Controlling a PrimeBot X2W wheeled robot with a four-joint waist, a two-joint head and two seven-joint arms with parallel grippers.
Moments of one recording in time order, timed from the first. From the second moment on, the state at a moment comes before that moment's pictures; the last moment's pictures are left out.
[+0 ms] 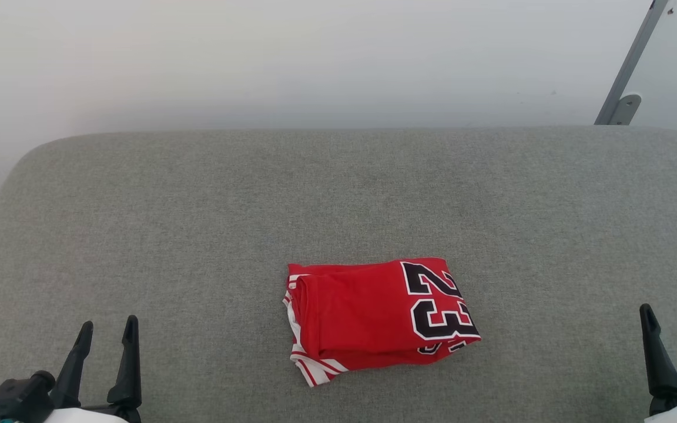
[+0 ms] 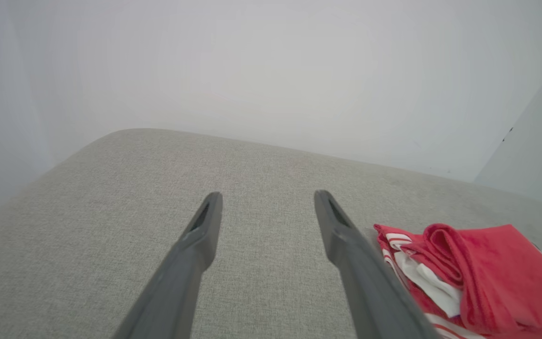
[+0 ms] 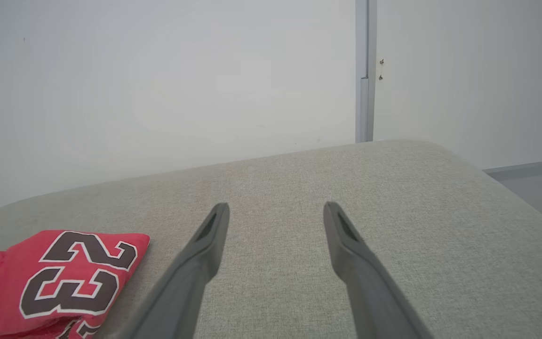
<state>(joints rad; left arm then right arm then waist) 0.09 0.26 0.01 0.18 -0.46 -0.13 -0.26 0.11 -0.36 -0.04 0.19 0.56 0.13 -0.26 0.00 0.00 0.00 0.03</state>
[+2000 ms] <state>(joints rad) -0.02 0.23 -0.16 0.26 -0.57 -0.13 -0.26 -0.47 -0.42 0.39 0.47 0.92 0.13 0.96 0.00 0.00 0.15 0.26</state>
